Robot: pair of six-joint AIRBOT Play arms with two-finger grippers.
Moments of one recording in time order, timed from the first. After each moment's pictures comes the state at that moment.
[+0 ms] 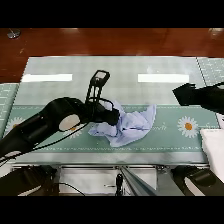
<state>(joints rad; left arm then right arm) -0.84 -1.10 0.98 1.44 -0.82 -1.91 0.28 -0.64 1.00 -1.56 1.13 1.90</state>
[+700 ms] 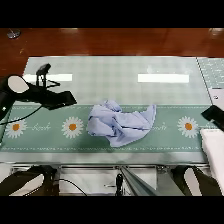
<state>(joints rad) -0.09 -1.15 0.91 1.10 -1.10 -1.56 -0.52 -0.68 0.67 -1.35 1.16 1.65</state>
